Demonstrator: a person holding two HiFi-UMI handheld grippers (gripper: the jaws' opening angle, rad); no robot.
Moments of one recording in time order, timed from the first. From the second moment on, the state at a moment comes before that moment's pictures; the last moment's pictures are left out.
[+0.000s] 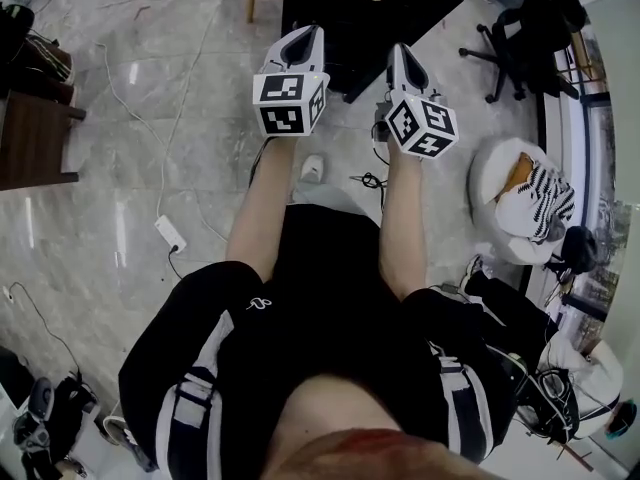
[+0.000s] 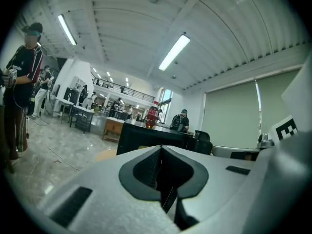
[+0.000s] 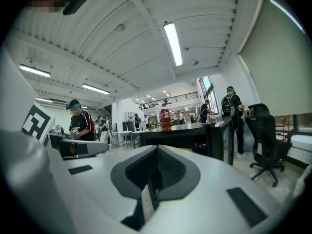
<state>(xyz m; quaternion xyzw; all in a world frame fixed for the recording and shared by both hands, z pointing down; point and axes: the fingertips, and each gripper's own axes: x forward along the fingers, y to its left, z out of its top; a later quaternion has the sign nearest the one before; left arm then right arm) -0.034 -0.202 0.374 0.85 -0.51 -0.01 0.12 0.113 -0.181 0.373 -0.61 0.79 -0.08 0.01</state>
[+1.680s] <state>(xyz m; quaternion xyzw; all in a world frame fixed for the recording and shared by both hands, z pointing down) 0.003 -0.320 0.458 0.83 -0.53 0.06 0.16 0.098 -0.374 0.456 -0.43 0.84 0.10 -0.33</state>
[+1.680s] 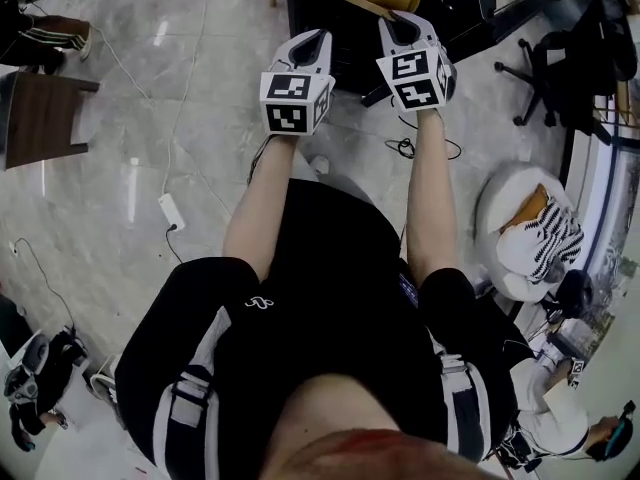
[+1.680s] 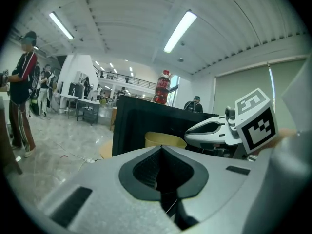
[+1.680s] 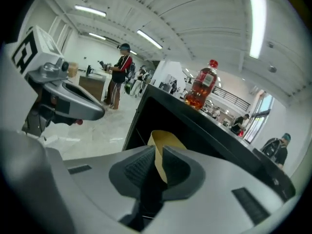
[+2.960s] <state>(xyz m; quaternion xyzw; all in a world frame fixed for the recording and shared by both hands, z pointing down) -0.039 -0.344 0.467 0.81 -0.55 0.05 0.18 0.063 -0.395 0.495 -0.35 0.83 0.07 -0.42</state>
